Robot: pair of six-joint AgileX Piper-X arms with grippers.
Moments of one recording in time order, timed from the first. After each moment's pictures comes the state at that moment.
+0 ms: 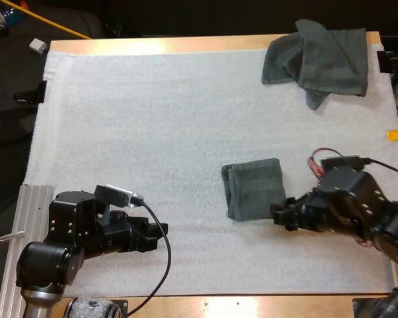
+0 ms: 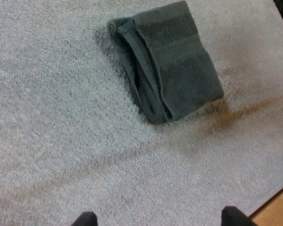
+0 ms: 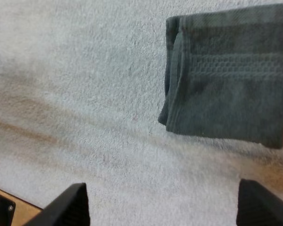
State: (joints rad) left arm -0.16 0.66 -0.70 1.12 0.62 -1.86; right arm 0.76 0.95 -1.00 1.08 -0.08 -1.25
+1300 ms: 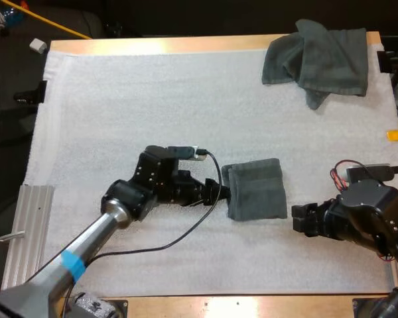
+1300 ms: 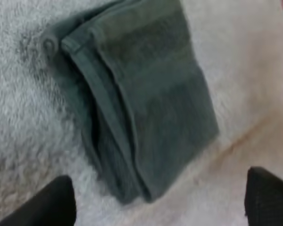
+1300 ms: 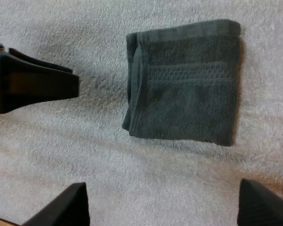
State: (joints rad) left arm -0.45 1.24 -0.70 0.44 0.61 -2.21; right arm 0.76 0.82 -1.00 1.19 0.03 -1.24
